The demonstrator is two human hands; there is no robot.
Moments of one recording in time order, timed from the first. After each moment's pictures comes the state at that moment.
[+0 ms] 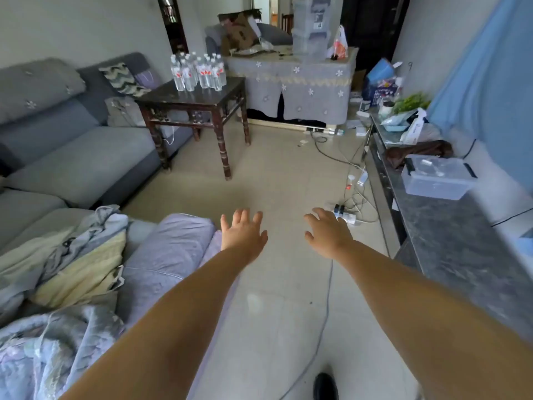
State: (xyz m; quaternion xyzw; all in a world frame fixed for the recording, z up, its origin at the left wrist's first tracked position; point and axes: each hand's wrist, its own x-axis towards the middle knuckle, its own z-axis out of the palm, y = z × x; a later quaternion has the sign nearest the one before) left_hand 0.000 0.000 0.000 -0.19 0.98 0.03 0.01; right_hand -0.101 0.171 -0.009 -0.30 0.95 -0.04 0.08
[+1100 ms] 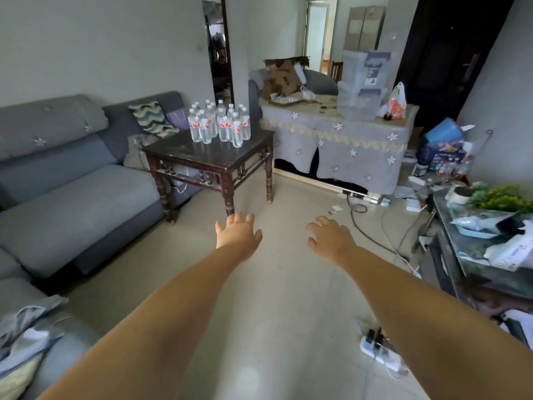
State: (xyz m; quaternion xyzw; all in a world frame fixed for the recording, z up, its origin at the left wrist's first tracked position) left_hand -0.562 -0.243 0.050 -0.32 0.94 0.09 -0.01; right_hand -0.695 -0.076 0.039 -0.40 0.92 -0.02 0.05
